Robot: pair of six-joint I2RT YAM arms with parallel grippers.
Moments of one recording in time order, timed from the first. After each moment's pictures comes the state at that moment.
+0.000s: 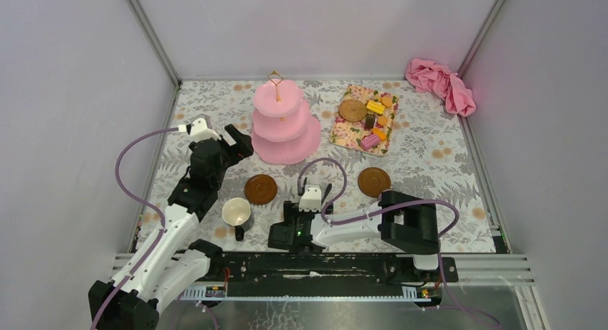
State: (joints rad) left arm -0.34 0.83 0.66 -0.16 -0.31 -0.59; right arm 1.45 1.90 1.18 -0.74 0.92 1.45
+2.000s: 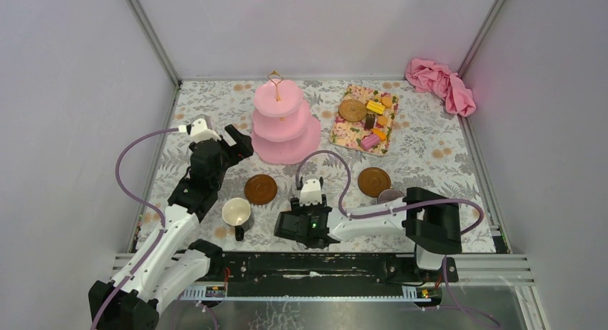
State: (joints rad) left arm -0.34 0.83 0.66 -0.15 -0.31 -0.59; right arm 1.41 1.77 1.08 -0.59 0.82 1.15
